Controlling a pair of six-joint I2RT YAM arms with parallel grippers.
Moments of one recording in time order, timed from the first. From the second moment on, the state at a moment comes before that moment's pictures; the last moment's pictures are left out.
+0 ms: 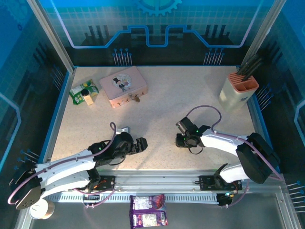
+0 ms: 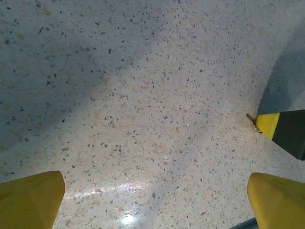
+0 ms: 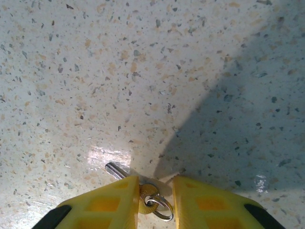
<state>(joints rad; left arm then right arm) -0.89 0.92 0.42 -0.32 -0.12 -1.11 0.68 1.39 0.62 -0.44 0.00 0.71</state>
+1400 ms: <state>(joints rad) -0.86 0.98 0.47 -0.25 -0.19 -1.12 0.76 1.21 0.57 -0.40 0.07 0.76</state>
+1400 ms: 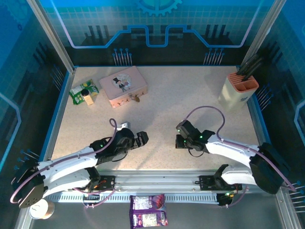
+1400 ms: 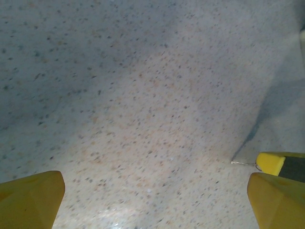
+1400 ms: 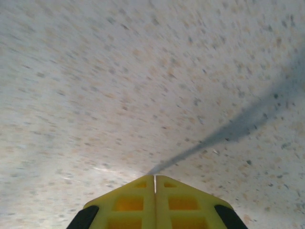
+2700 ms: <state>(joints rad) -0.83 1.25 0.49 0.40 0.02 -1.74 0.80 1.14 0.42 0.54 -0.03 0.99</state>
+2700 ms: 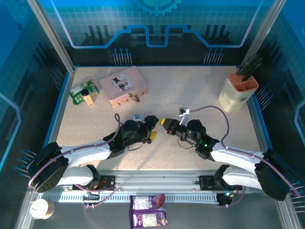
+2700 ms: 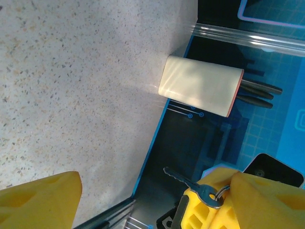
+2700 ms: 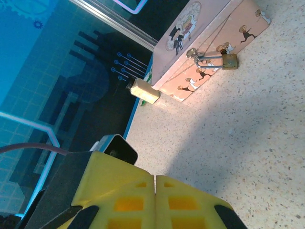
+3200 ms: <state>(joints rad) -0.83 1.22 0.49 0.45 -0.01 -1.82 0.87 1.19 0.42 0.65 0.03 0.97</state>
